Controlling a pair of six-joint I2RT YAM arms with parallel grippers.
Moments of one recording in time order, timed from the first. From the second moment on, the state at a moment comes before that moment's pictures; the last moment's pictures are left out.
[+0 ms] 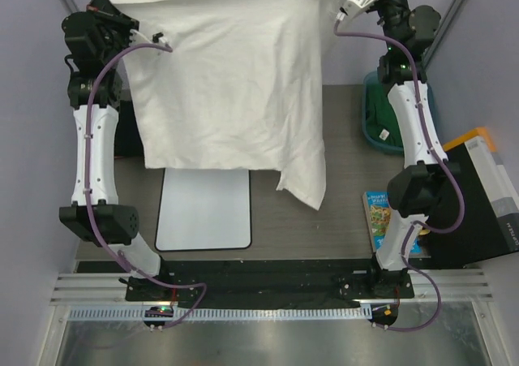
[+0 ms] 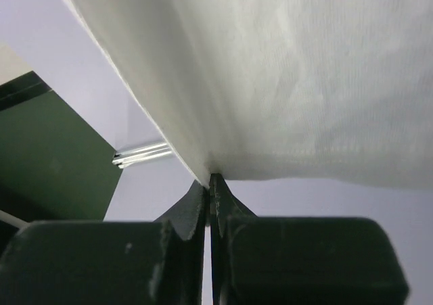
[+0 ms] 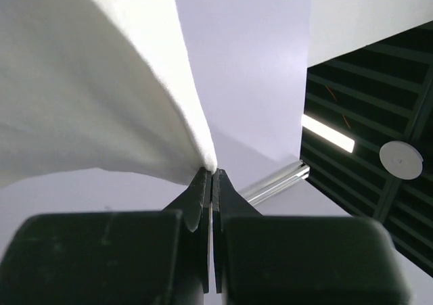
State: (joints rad) left arm 0.06 1.63 2.04 -0.30 0.07 1.98; right arm 0.05 1.87 2.07 0.42 -0.20 -1.52
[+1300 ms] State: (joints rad) left arm 0.08 0.64 0.75 -1.32 0.10 2.04; right arm -0.06 1.00 0.90 -1.28 -0.46 -1.90
